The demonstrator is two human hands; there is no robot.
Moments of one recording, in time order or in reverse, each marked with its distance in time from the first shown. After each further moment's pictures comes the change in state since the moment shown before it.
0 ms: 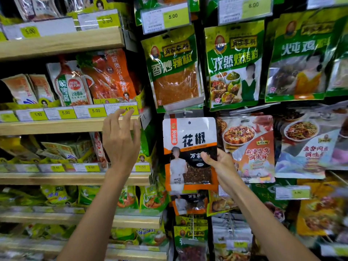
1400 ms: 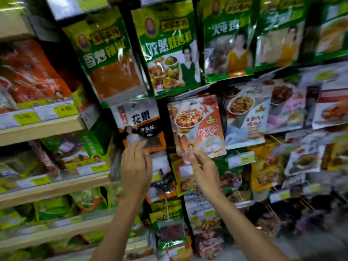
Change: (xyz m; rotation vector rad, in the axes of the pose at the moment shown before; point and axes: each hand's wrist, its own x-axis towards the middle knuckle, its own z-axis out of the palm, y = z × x) left_hand -0.095 0.119 0.002 -0.415 -0.329 -0.011; right_hand -0.079 0.005 -0.043 -0.437 0.303 -0.015
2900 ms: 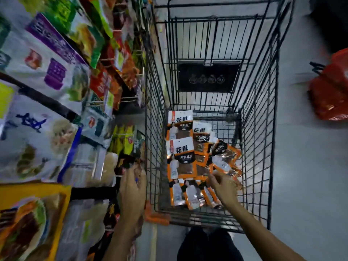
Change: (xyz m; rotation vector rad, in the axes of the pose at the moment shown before) left_hand -0.236 0.740 0.585 -0.651 -1.518 0.220; right_hand -0.146 0.468 -0.726 -0.176 1.109 1.165
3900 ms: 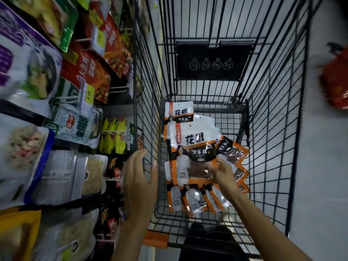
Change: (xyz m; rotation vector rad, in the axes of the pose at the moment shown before) left_hand 0.041 0.034 0.044 0.001 0.107 0.246; right_hand 0.079 -0.002 0.018 0.589 -0.088 0.163
